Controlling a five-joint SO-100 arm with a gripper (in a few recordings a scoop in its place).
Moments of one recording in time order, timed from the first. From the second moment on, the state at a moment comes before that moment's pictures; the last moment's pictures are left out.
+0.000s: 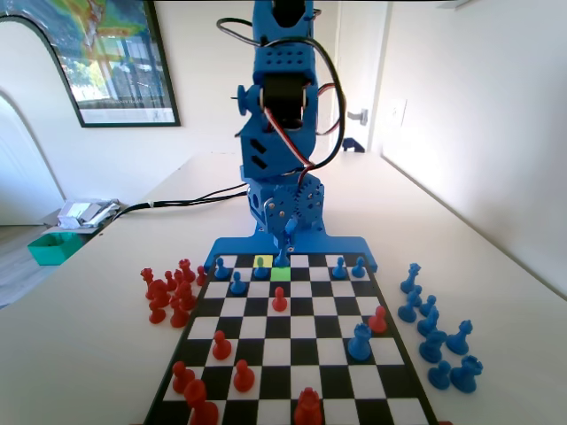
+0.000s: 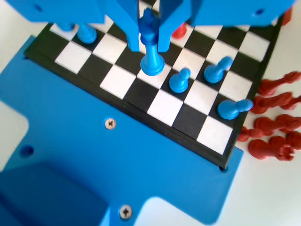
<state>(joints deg) 4.2 110.3 147.8 47.9 -122.5</state>
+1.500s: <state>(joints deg) 4.5 108.6 152.3 39.3 -124.7</state>
